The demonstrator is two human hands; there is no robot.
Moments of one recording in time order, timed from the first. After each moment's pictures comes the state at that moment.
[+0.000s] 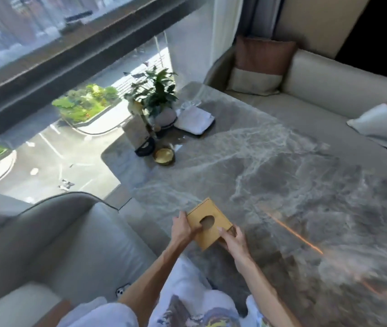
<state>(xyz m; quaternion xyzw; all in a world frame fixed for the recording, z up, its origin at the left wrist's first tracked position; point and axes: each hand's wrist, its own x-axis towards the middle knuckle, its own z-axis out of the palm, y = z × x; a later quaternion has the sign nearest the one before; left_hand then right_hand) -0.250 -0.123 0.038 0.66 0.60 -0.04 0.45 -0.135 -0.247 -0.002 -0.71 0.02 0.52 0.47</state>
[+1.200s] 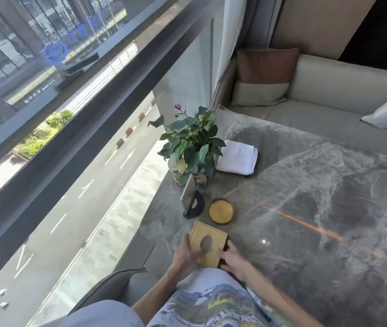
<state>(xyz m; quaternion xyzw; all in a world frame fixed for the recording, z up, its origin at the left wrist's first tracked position) -0.364 0.259 -0.027 0.68 0.52 -0.18 0.48 -0.258 0.129 -0.038 -0.66 0.11 0.59 0.45</state>
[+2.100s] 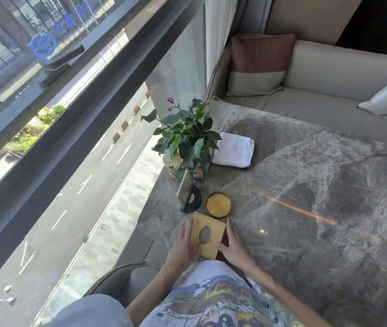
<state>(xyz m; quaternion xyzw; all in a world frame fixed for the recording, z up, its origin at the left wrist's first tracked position) -0.377 0.263 -0.029 0.86 0.31 -0.13 0.38 -0.246 0.117 -0.035 -0.81 -0.20 0.47 0.29</state>
